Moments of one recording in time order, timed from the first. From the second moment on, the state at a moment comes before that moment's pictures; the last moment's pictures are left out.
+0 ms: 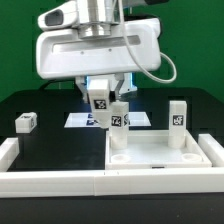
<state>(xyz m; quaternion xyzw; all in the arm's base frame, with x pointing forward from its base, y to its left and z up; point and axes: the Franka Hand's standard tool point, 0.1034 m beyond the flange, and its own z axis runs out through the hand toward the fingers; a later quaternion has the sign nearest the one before) 0.560 -0.024 0.111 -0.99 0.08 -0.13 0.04</state>
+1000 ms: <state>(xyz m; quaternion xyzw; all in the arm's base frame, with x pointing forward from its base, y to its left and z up) 0.590 0.038 0.103 -0.98 0.07 -0.16 0.04</state>
